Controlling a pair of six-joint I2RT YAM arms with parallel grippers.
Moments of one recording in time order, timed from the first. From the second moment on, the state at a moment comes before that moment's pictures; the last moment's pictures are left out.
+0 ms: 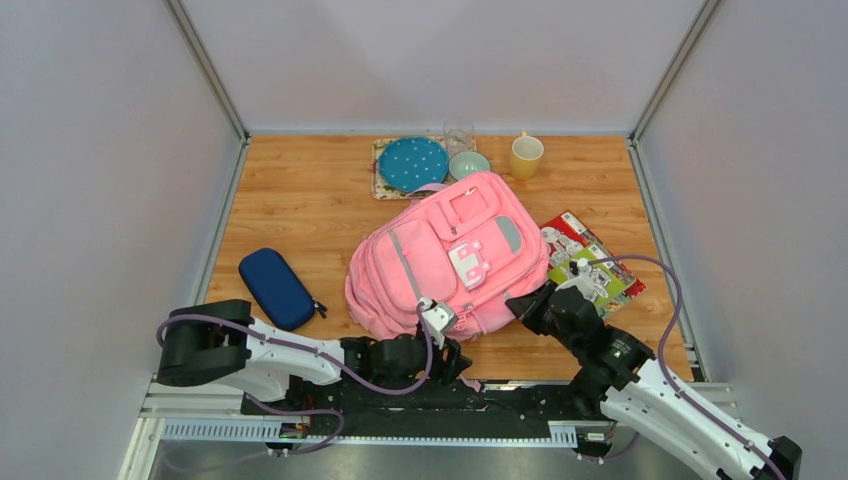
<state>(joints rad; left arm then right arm) -1.47 1.34 0.41 0.51 -0.36 -0.52 0.78 0.44 0.34 -0.46 0.28 1.17</state>
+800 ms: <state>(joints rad) -1.48 1.47 0.40 0.81 -0.41 -0.41 0.78 0.42 0.43 -0.54 0.23 1.03</state>
